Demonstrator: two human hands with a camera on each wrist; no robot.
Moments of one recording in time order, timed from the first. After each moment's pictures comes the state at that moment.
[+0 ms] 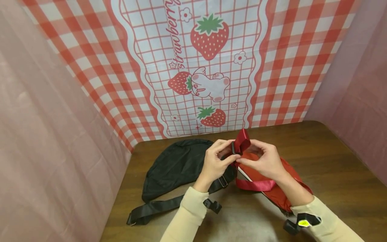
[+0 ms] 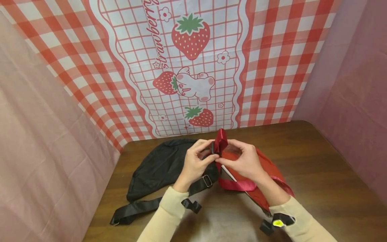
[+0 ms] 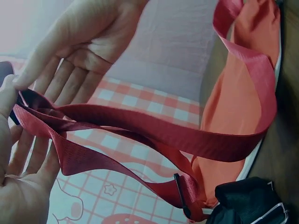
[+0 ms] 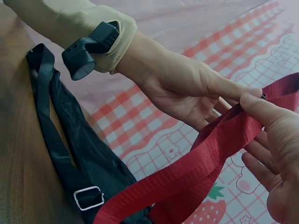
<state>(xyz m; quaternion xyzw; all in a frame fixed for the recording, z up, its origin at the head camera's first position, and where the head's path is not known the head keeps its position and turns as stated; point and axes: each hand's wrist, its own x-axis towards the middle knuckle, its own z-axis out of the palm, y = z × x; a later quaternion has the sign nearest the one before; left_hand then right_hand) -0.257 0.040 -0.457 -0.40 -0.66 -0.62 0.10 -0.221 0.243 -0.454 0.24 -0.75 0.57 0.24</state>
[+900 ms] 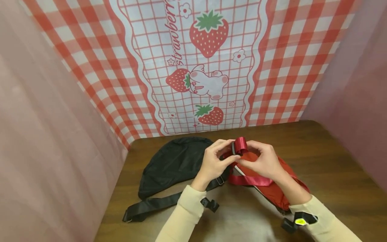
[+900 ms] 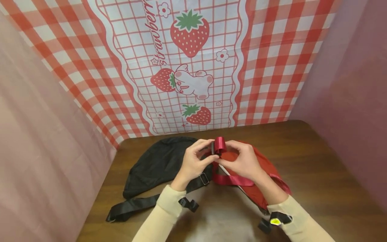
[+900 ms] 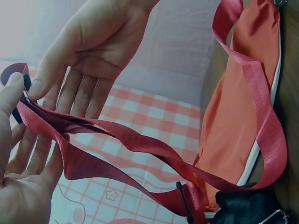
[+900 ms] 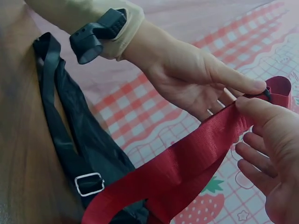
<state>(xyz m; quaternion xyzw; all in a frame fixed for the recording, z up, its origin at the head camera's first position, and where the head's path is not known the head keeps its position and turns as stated) -0.253 0.040 -0.455 -0.40 -0.67 -0.62 0.08 -0.220 0.252 -0.459 0.25 -0.81 0.47 0.25</state>
